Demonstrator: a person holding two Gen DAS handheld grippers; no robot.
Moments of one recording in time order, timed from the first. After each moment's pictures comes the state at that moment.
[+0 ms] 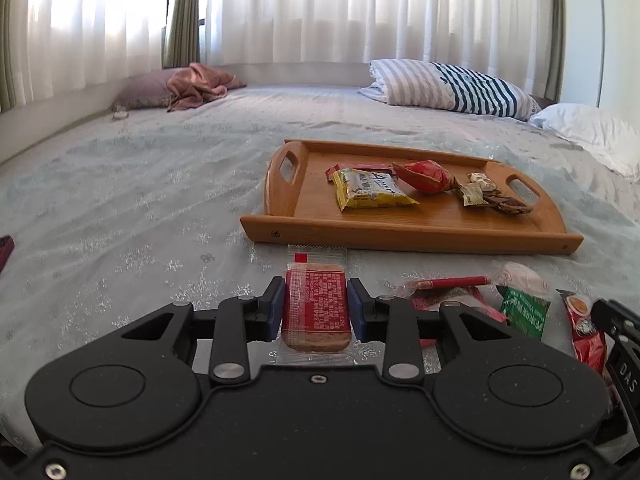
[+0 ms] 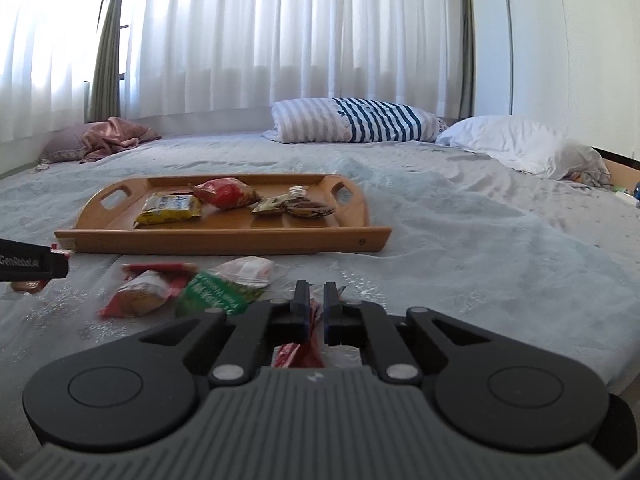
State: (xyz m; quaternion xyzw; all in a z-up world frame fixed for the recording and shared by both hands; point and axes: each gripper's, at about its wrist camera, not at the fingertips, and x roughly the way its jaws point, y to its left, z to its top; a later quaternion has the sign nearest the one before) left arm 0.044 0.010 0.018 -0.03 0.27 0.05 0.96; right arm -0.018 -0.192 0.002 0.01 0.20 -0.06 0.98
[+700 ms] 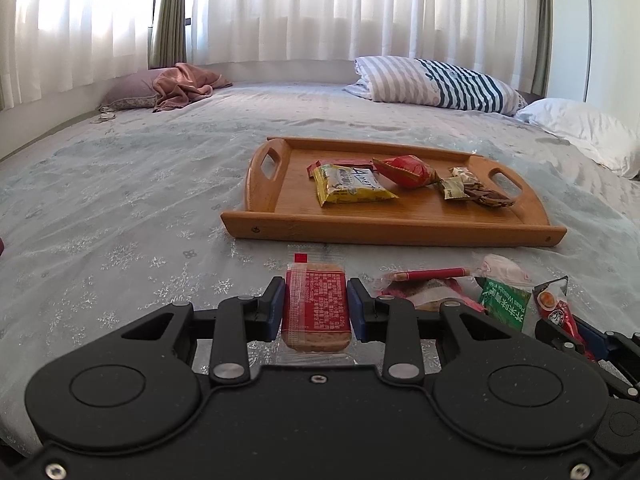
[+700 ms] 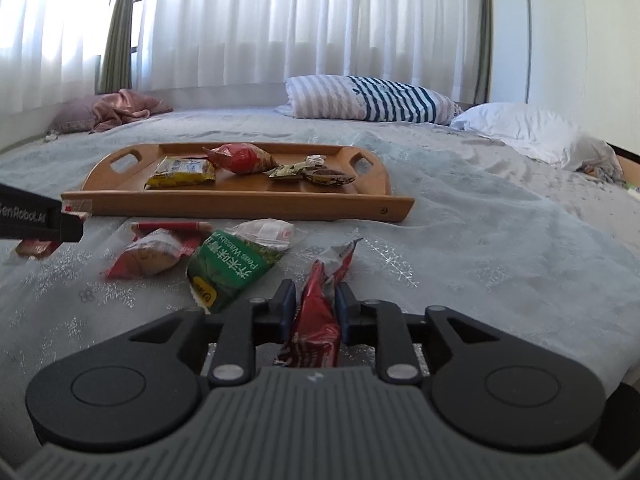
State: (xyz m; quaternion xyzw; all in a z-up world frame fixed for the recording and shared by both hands) left arm 0.038 0.000 0.019 -0.02 0.28 0.03 0.96; right arm -0.011 -0.175 -0.016 -0.02 0.23 -0.03 0.97
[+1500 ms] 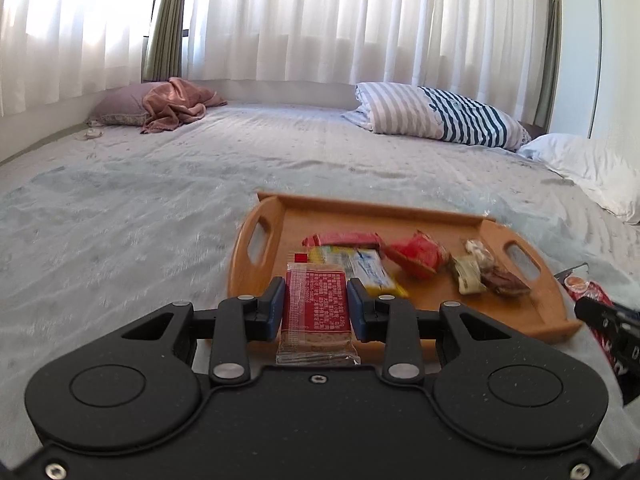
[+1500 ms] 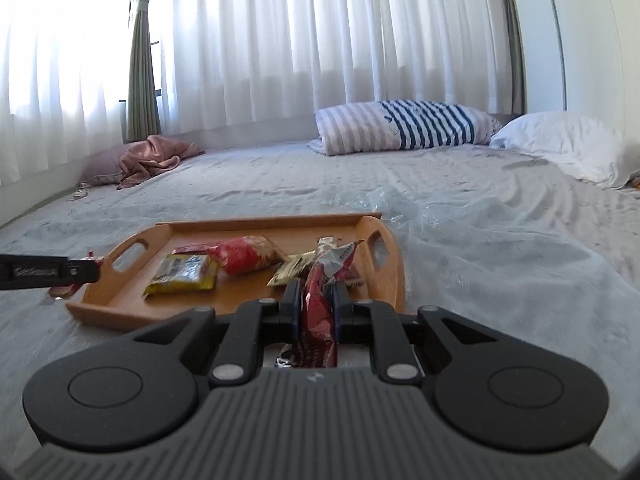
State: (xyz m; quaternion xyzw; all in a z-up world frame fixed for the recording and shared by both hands) left arm 0.134 0.017 0.058 -0.04 0.25 0.02 0.97; right arm 0.087 -0.238 0.048 0.03 0.21 0.04 0.98
